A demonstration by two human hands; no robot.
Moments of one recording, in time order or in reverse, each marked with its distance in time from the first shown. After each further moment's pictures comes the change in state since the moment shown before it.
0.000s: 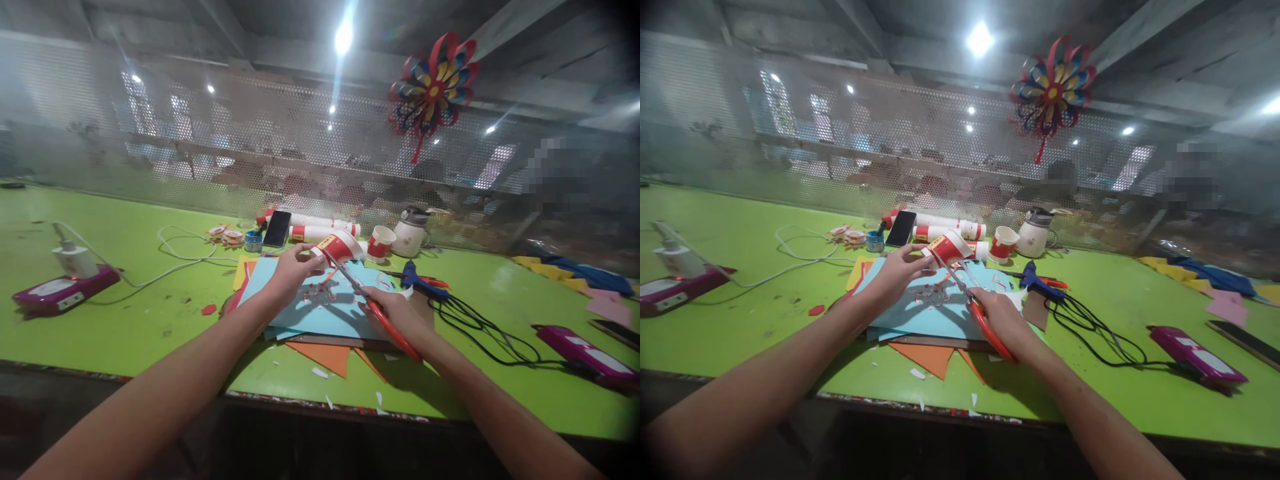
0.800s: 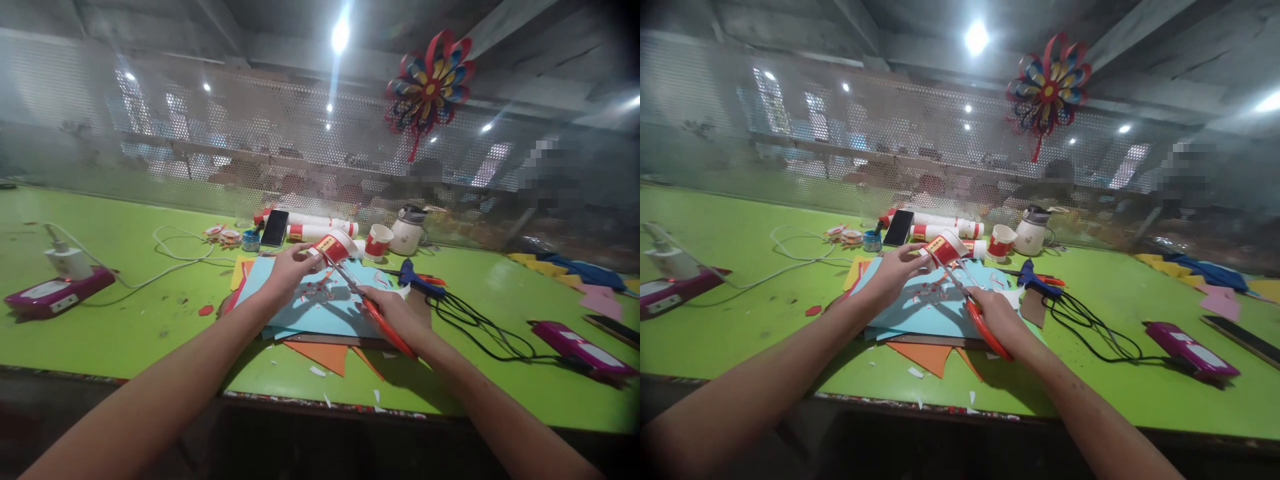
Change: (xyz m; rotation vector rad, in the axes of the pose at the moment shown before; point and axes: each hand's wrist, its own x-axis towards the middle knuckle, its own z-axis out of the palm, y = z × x) left_hand 0.002 -0.004 -0.001 0.083 0.042 0.026; right_hand 0.001 0.006 0.004 0.071 -0.020 -0.006
